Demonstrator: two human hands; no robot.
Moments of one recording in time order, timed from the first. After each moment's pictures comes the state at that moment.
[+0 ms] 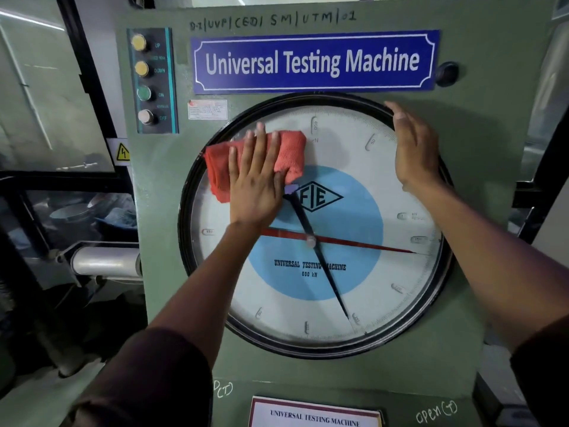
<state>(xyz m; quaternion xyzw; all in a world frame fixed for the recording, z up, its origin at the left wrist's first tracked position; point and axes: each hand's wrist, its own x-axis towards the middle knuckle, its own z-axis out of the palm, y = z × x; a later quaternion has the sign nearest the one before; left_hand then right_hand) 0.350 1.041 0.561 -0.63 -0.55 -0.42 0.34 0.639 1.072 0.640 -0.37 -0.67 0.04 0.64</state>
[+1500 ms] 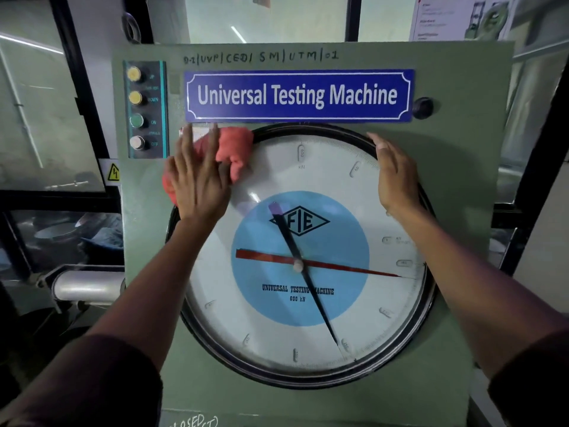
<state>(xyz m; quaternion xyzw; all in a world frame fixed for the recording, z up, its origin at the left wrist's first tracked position) 0.296 1.028 0.617 -0.54 -0.62 -0.46 0.34 0.639 1.059 0.645 -0.39 -0.68 0.08 0.62</state>
